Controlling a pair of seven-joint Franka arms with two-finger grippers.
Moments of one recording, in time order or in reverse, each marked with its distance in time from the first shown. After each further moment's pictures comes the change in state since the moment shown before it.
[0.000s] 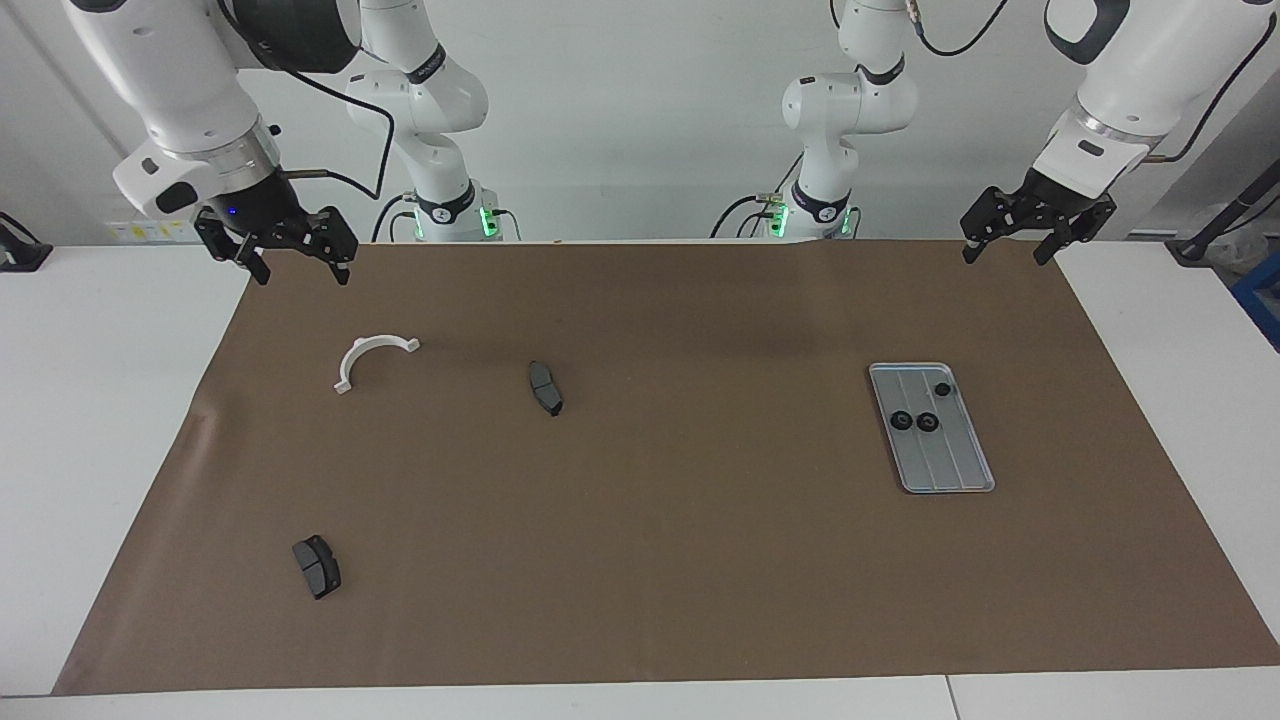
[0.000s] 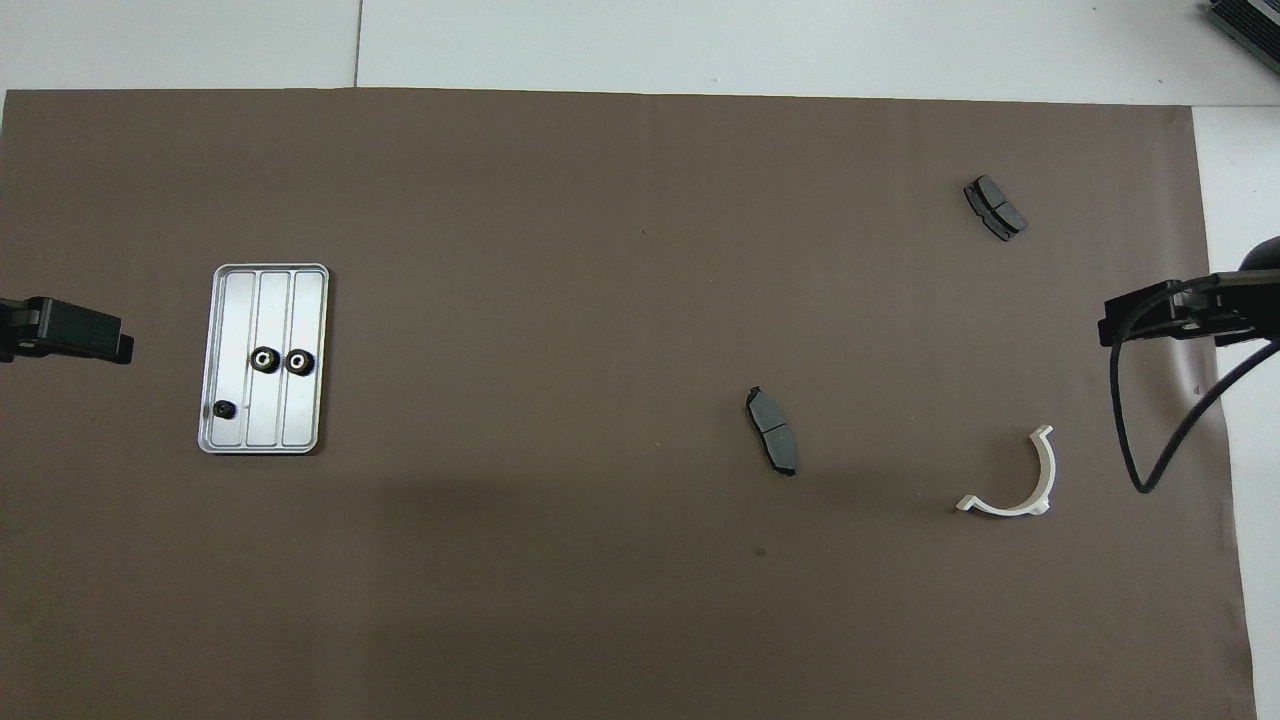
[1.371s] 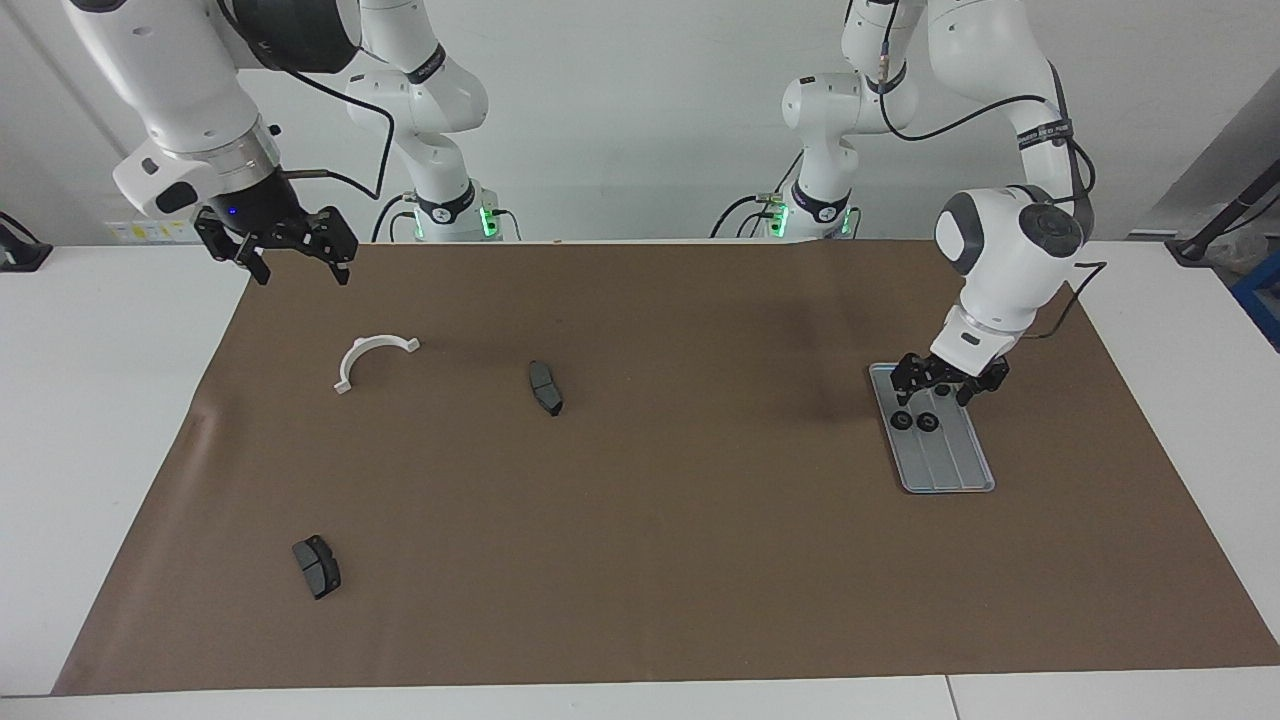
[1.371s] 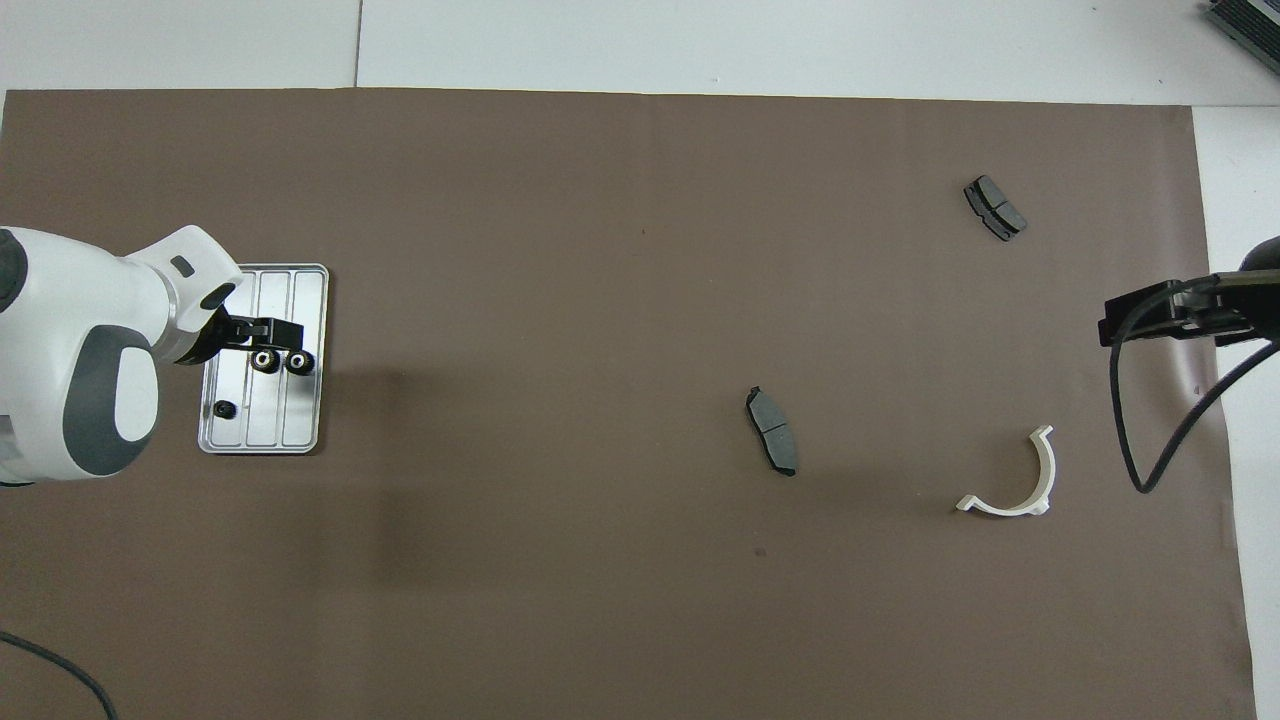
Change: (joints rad) left arm -0.008 0.205 -0.015 -0.427 0.001 0.710 0.003; right arm 0.000 0.000 0.000 0.000 0.000 0.000 0.000
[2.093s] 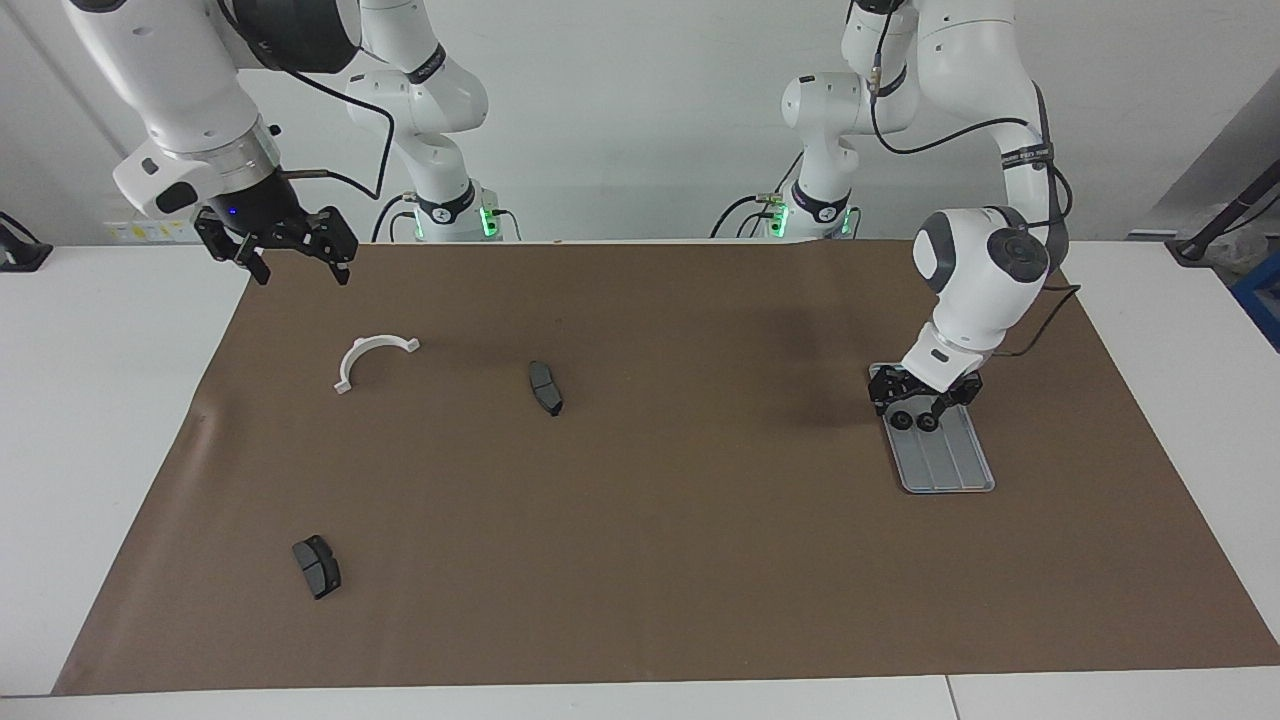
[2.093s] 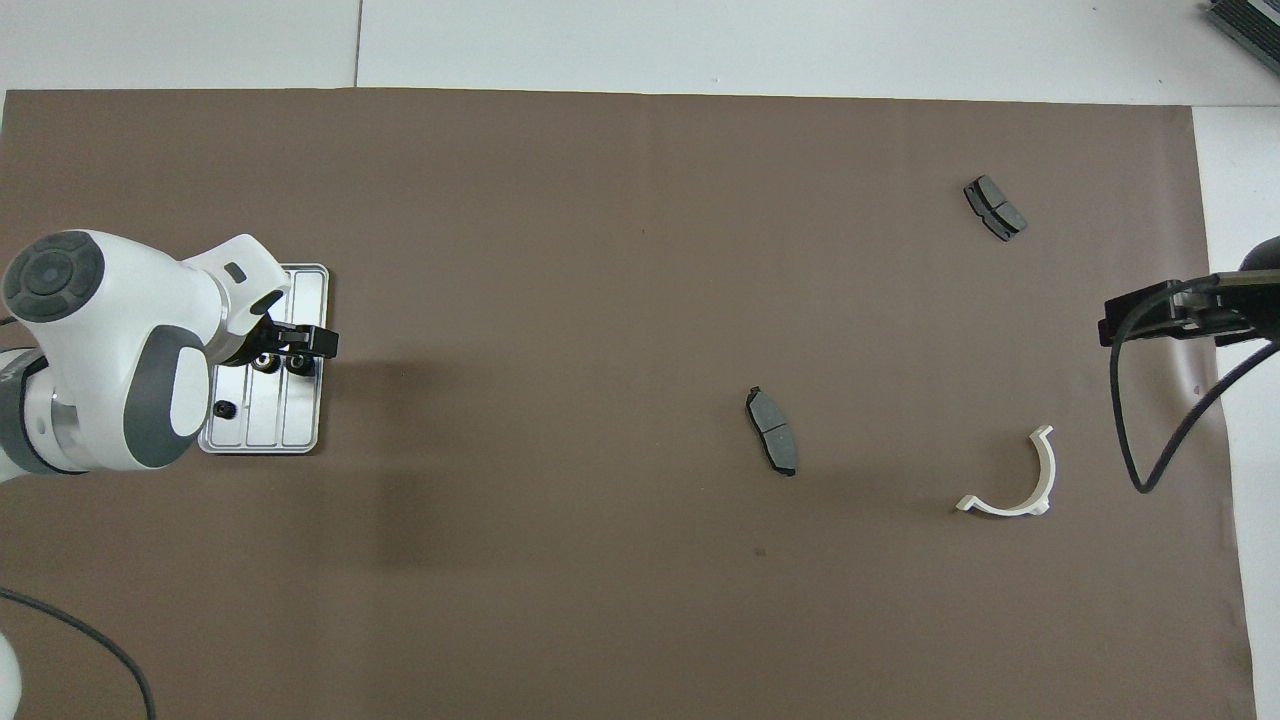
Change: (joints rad) left arm -0.038 0.048 -0.003 0.000 0.000 0.015 -0.010; right arm 0.000 0.000 0.000 0.000 0.000 0.000 0.000
